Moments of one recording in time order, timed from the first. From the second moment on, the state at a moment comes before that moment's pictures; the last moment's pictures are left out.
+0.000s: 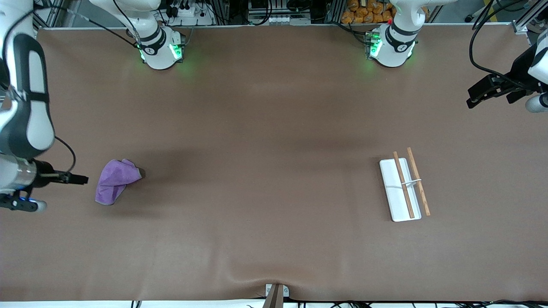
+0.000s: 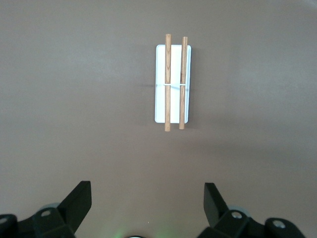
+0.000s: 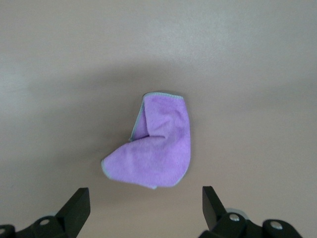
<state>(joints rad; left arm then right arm) 0.04 -0.02 -0.13 -1.52 0.01 1.49 -0.20 -0.11 0.52 -0.08 -1.48 0.02 1.82 0.00</state>
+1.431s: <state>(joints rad) 0.05 -0.03 -0.13 -1.52 0.01 1.47 -0.20 -0.12 0.76 -0.08 -1.51 0.02 2.00 -0.09</state>
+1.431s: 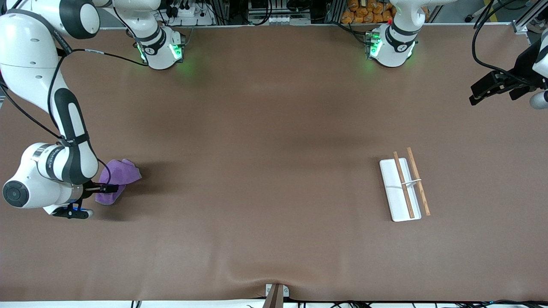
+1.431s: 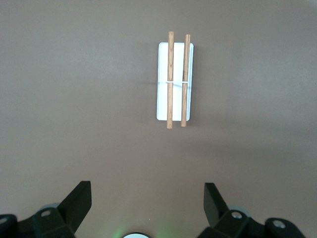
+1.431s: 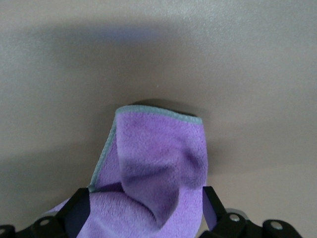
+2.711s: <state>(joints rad) 0.05 0.00 -0.14 -1.54 0.01 1.46 -0.19 -0.06 0.57 -0.06 -1.46 0.02 1.88 -0.15</state>
